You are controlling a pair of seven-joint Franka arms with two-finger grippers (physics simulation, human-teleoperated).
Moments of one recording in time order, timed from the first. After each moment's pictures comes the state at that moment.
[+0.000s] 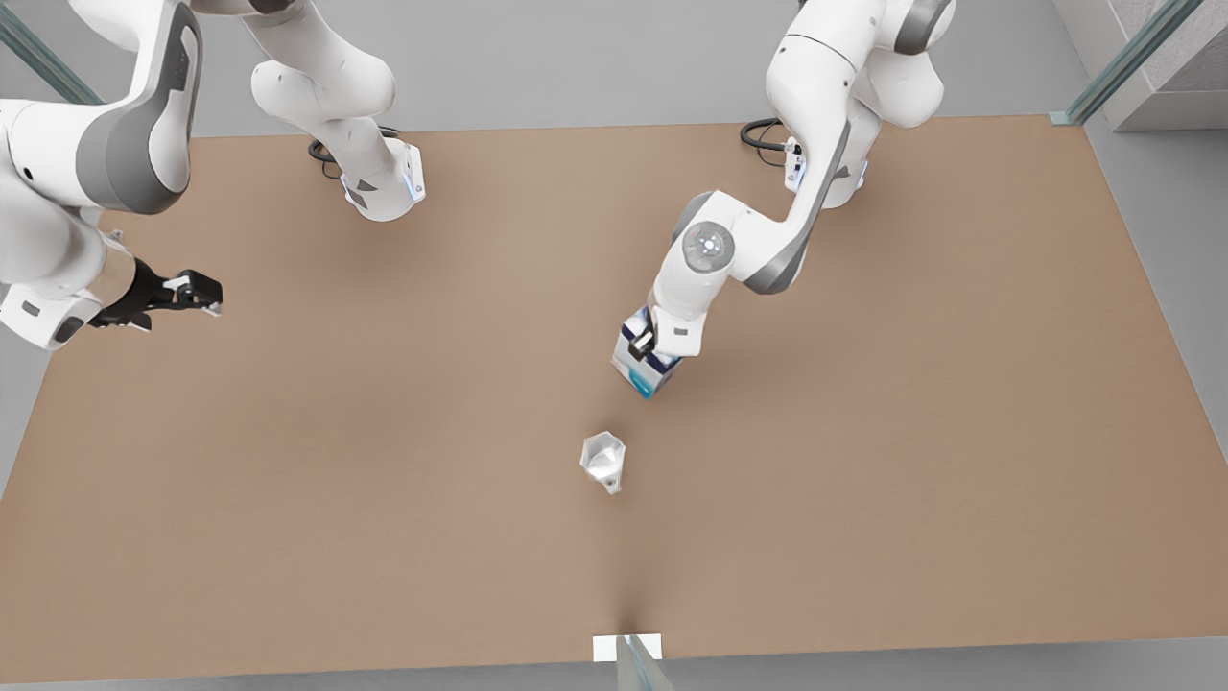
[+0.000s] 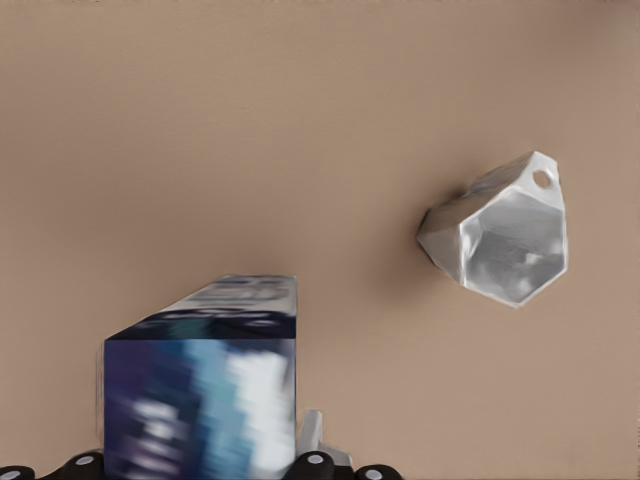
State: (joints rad) left arm -0.92 0.40 0.24 -1.75 -0.27 2.22 -1.27; right arm 0.04 0.08 -0.11 -1.49 -0.06 1.42 -0.30
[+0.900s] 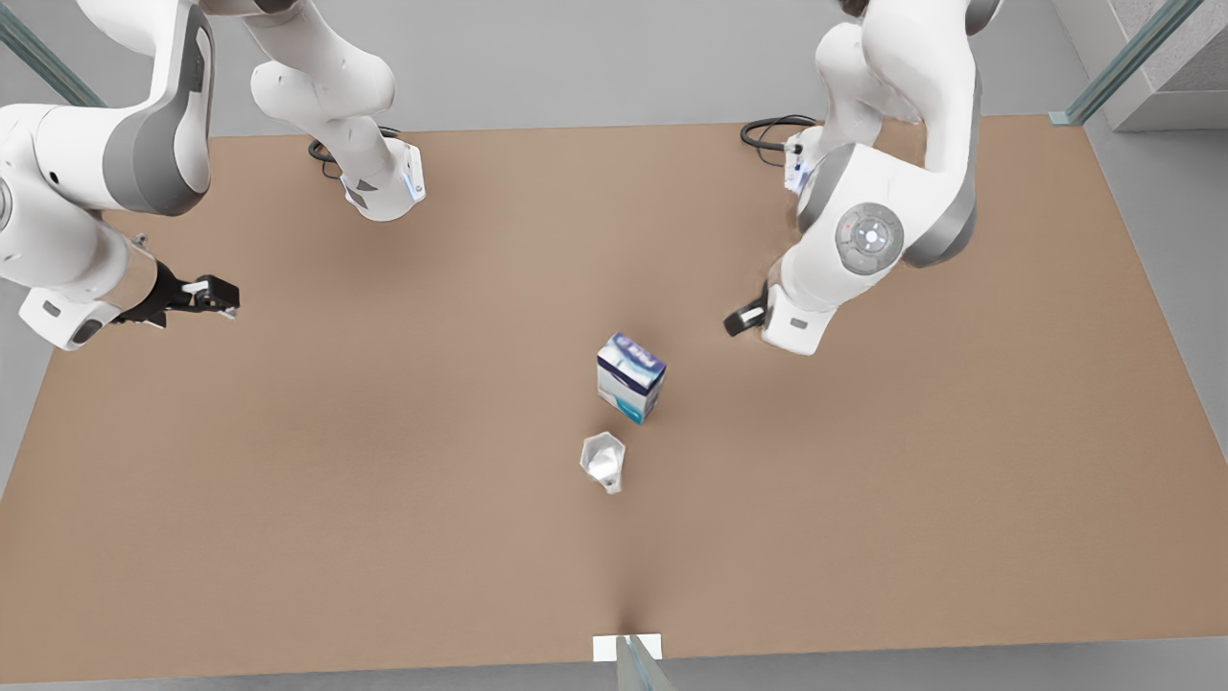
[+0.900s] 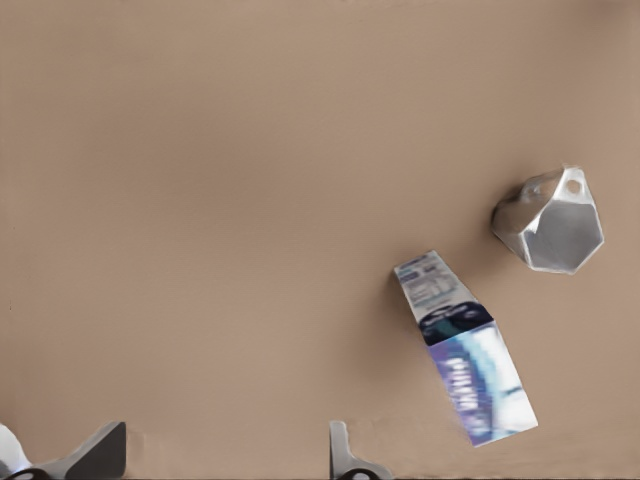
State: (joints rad) left arm -0.64 0.24 0.32 -1.48 -0.23 1.55 -0.53; right arm 0.07 0.08 -0.10 -1.49 -0.07 1.40 -0.18
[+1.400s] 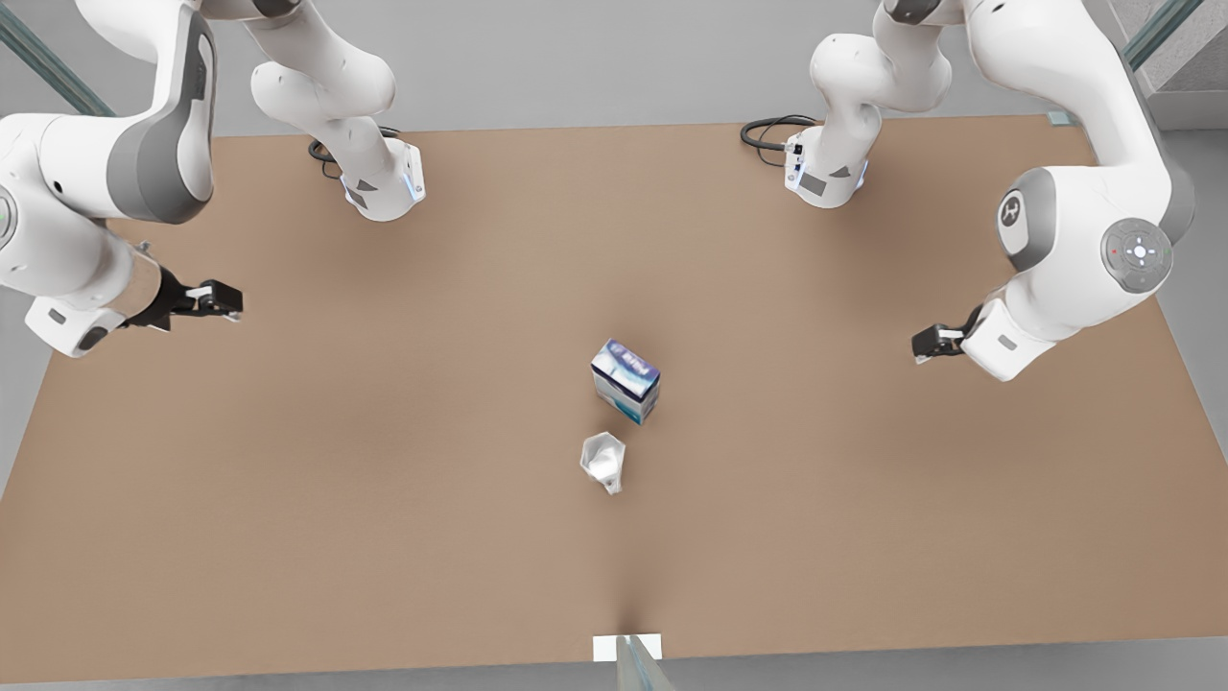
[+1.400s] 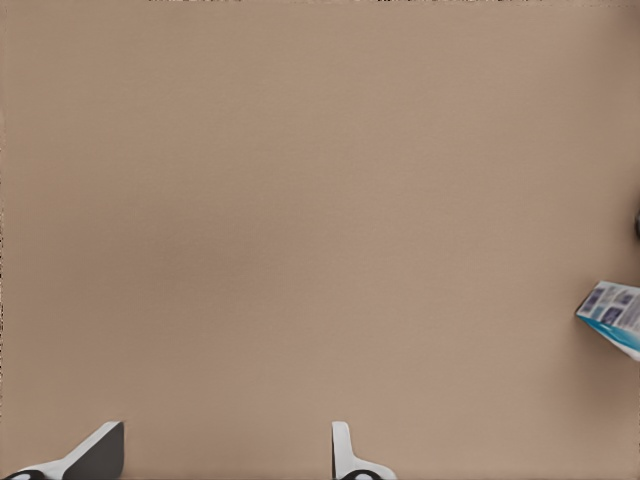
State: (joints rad) left arm -0.34 0.20 0.33 -1.54 -0.08 1.66 0.00; right arm 0.07 0.10 -0.11 -1.48 -0.07 1.40 -0.18
